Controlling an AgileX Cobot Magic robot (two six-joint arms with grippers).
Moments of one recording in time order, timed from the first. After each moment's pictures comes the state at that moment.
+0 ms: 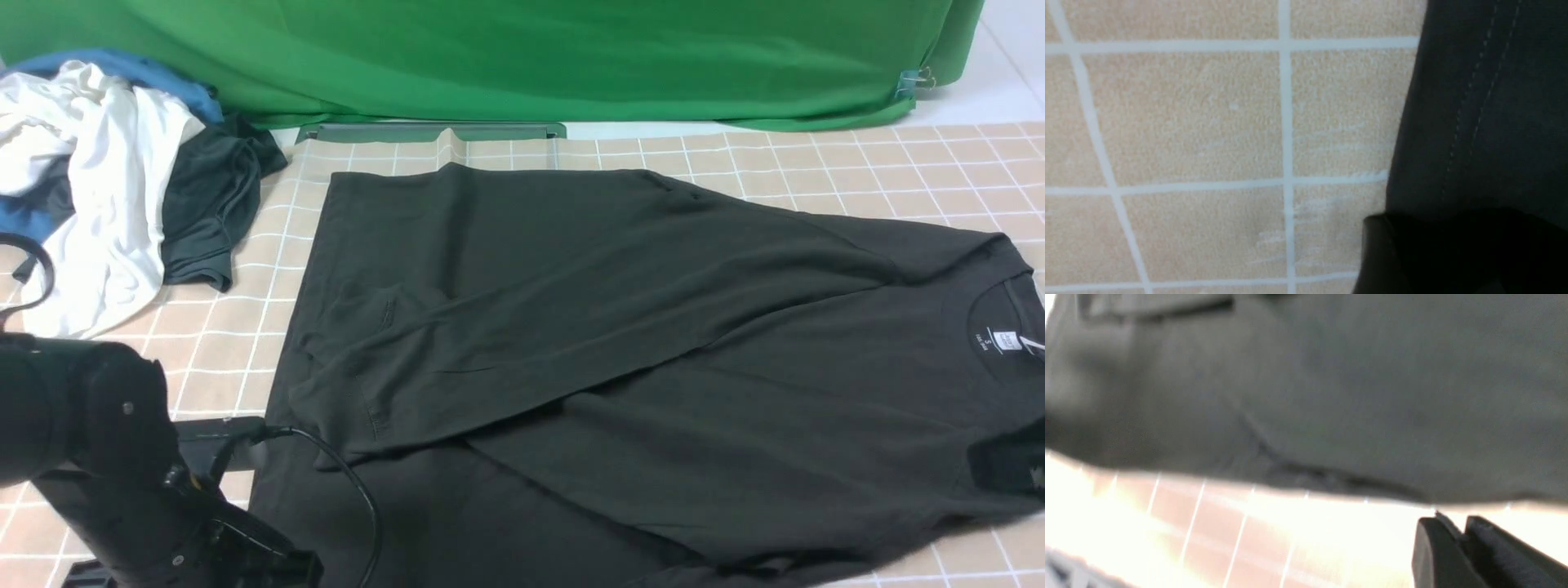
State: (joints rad) right arm 0.05 0.93 -0.74 0.44 1.02 -0.29; left arm -0.27 1.49 -0.59 -0.18 0.86 -0.10
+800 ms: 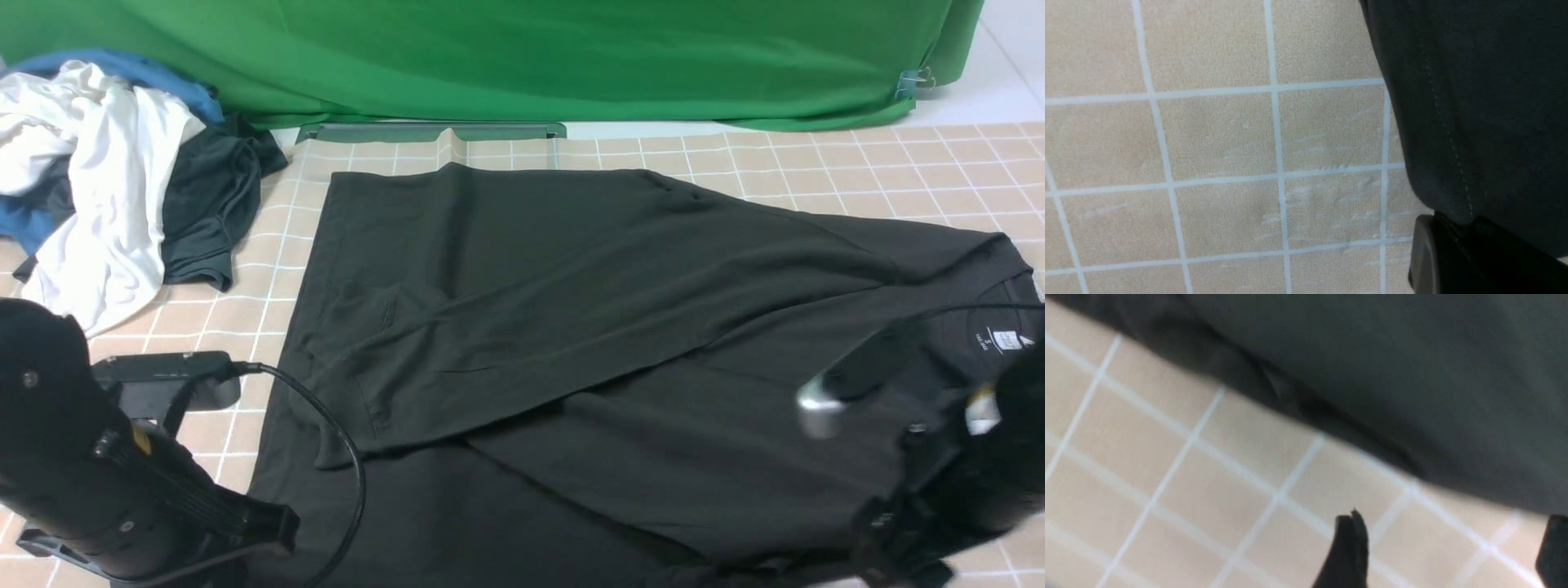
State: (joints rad) right arm 0.40 1.43 -0.75 0.06 0.82 -0.23; left arm -0.27 1.26 -0.65 -0.14 0.95 -0.12
